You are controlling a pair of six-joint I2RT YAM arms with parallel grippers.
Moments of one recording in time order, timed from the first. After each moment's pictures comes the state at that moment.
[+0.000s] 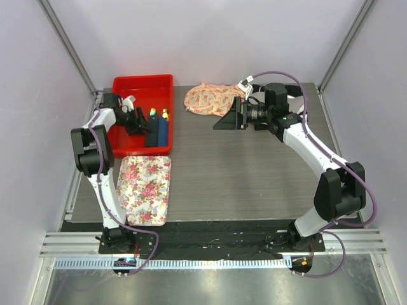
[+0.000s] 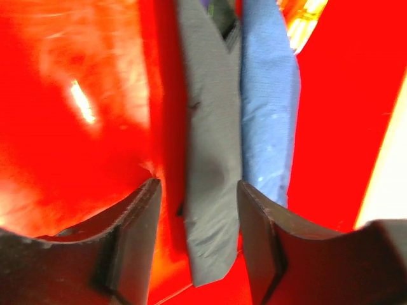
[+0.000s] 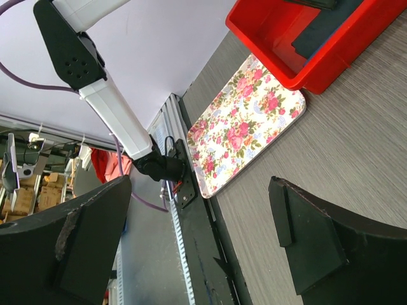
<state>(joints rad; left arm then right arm) 0.16 2.22 1.69 -0.59 0.63 -0.13 0.30 1.56 1.27 -0.08 -1.05 0.55</state>
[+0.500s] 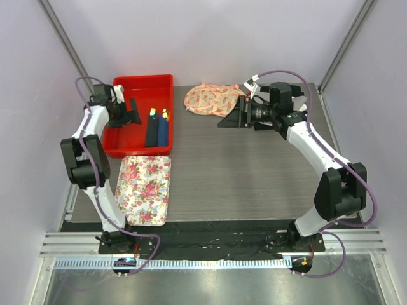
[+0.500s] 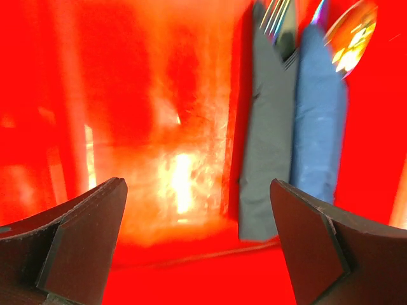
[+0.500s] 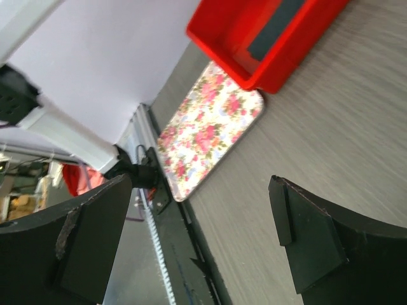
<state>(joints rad) 0.16 2.00 1.62 -0.59 0.27 -0.05 0.26 1.56 1.29 -0.15 -0.99 0.48</state>
